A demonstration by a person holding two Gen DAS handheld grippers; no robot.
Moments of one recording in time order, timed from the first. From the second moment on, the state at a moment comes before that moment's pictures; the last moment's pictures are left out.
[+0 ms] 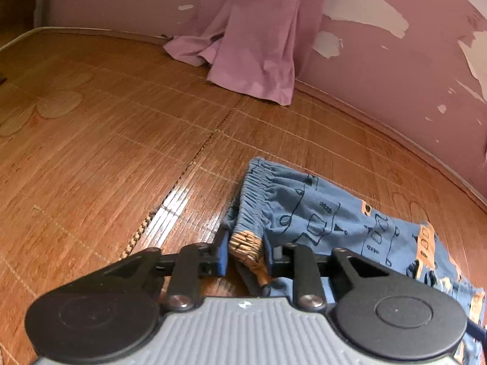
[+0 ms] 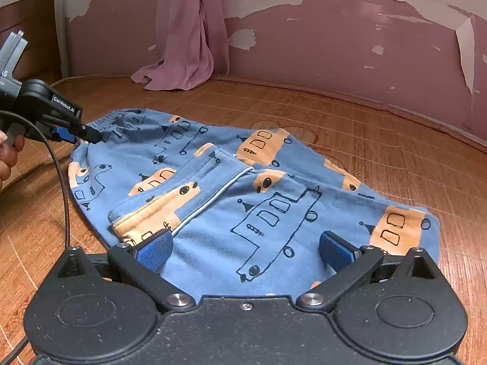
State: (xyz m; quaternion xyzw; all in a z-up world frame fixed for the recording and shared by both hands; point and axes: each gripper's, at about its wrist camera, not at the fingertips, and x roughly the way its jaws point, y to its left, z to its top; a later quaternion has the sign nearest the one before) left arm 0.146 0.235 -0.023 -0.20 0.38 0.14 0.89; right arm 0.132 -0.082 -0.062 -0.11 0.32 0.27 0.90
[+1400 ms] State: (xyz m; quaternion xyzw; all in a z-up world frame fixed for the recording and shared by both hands) left arm 0.119 -0.120 -0.002 0.18 0.30 -0.24 0.90; right arm 0.172 -0.289 -0.022 0.12 0.32 0.24 0.91
